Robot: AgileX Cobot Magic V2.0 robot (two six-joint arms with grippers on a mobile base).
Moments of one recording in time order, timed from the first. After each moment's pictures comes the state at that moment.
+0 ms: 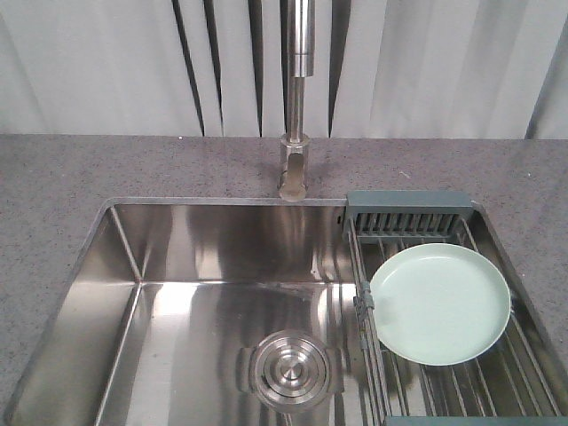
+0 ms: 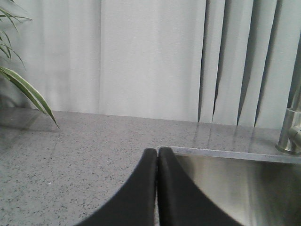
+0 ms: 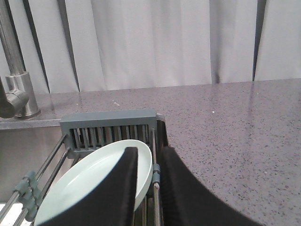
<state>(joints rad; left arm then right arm) -0.01 -0.01 0.03 -0.06 -0.01 -0.04 -0.05 -0.01 0.03 0.04 0.10 0.03</state>
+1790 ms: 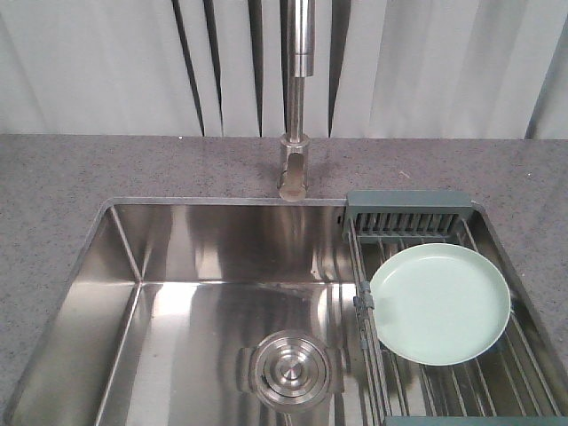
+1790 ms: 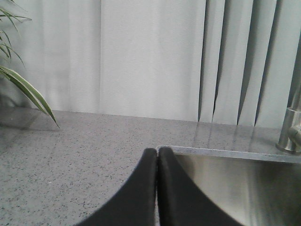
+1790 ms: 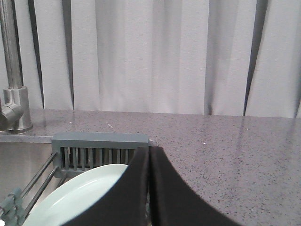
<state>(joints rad) -0.01 -0.01 0.03 -0.06 -0.01 -0.04 -0.04 -0.01 0.03 0.01 0.01 -0.05</state>
